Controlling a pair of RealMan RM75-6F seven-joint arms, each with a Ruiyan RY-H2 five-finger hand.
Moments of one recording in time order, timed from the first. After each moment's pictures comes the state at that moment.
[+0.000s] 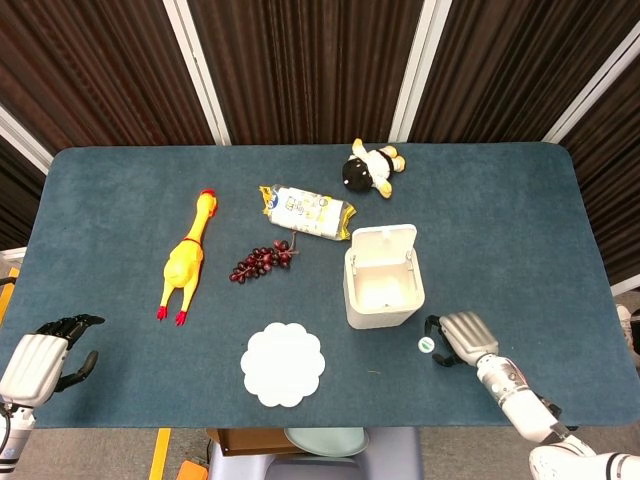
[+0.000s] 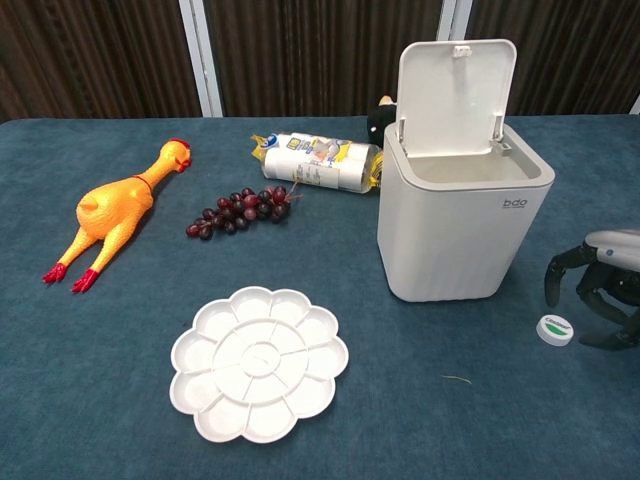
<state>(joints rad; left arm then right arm) -0.16 -1.16 0.02 -1.46 1.62 1.46 -0.09 0.50 -1.29 0.00 -1.63 -1.16 0.87 -0.23</state>
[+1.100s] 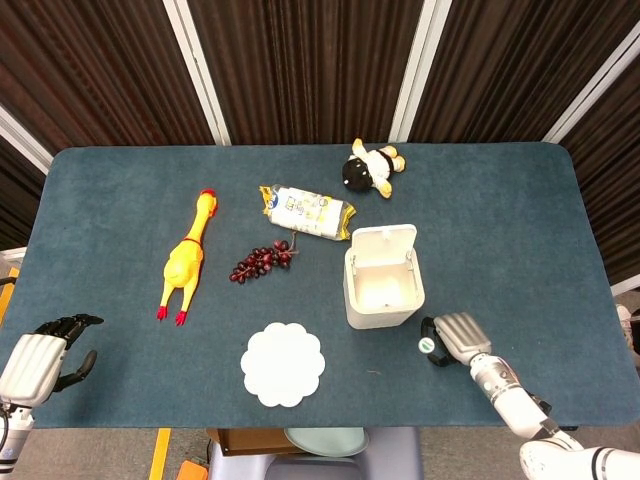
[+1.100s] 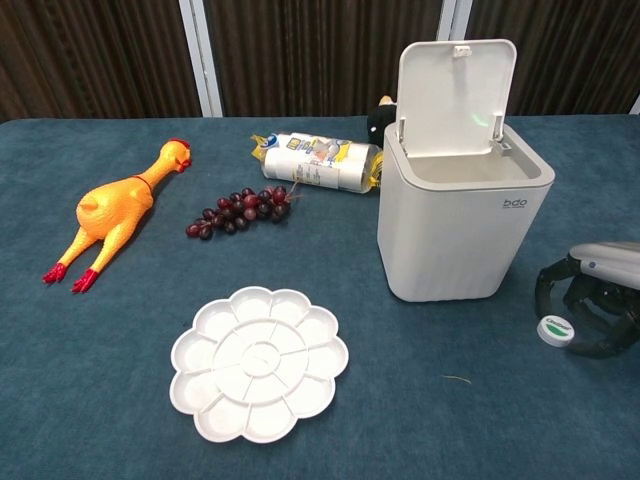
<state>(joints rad) -0.16 -1.15 0.02 -1.46 1.62 1.47 -0.10 0.51 -1.36 0.00 -1.56 -1.15 0.86 -0.23</state>
